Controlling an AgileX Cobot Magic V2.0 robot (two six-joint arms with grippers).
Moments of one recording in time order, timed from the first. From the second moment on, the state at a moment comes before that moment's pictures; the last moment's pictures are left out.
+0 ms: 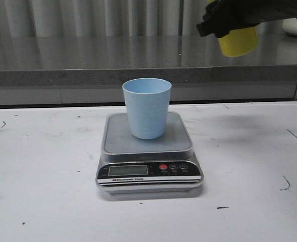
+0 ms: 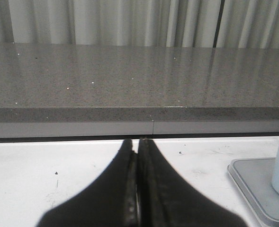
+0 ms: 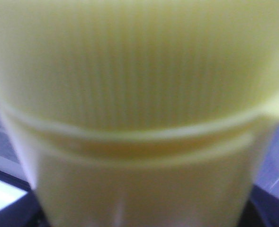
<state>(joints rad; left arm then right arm) -0.05 0.13 -0.40 -0.05 0.43 0.00 0.34 1.69 -0.99 0.45 -0.56 -0.57</state>
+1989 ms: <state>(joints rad) -0.05 0.13 -0.40 -0.05 0.43 0.00 0.39 1.80 -0.55 0.36 -0.89 -0.09</state>
